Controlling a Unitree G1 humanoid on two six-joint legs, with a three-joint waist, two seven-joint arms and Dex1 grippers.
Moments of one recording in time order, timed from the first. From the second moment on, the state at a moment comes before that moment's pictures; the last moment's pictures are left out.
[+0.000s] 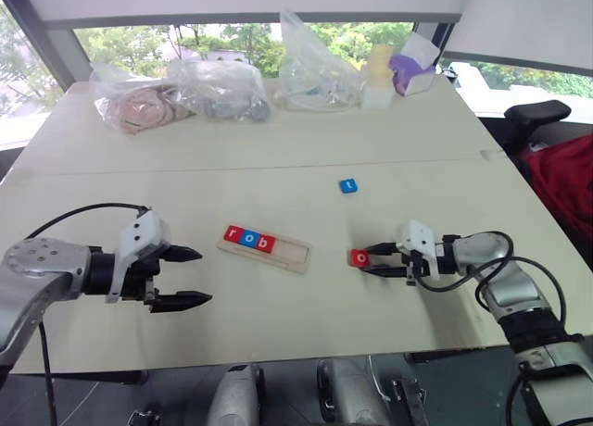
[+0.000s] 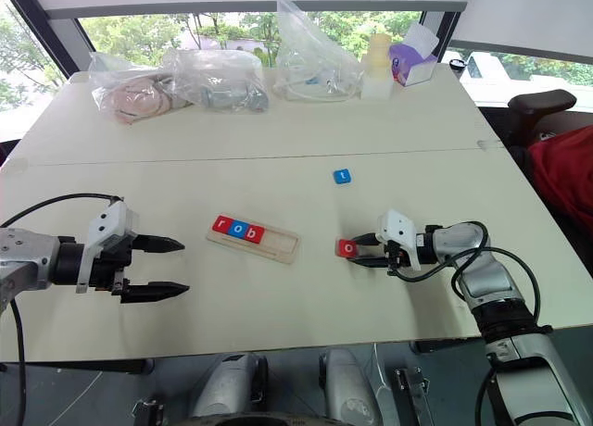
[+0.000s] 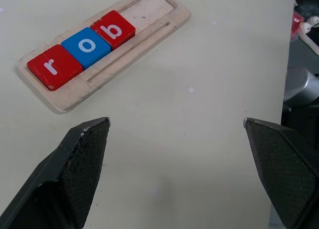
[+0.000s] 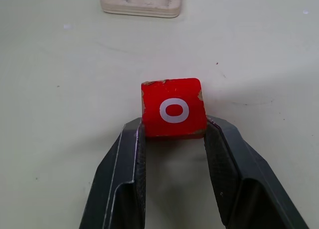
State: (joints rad) left arm -0.04 1.08 0.17 -0.37 -0.60 0.68 -1.17; right arm -0.36 -0.69 0.14 0.24 0.20 0.03 1.25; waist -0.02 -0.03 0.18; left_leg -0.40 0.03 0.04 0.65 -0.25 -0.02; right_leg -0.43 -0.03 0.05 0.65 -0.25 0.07
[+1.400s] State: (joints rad) left arm -0.01 1.01 0.18 -0.49 -0.62 0.73 -1.02; right arm -0.59 -0.40 0.46 -0.07 0.10 0.67 0.83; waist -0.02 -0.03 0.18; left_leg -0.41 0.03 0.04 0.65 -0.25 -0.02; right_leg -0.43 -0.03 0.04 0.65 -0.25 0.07
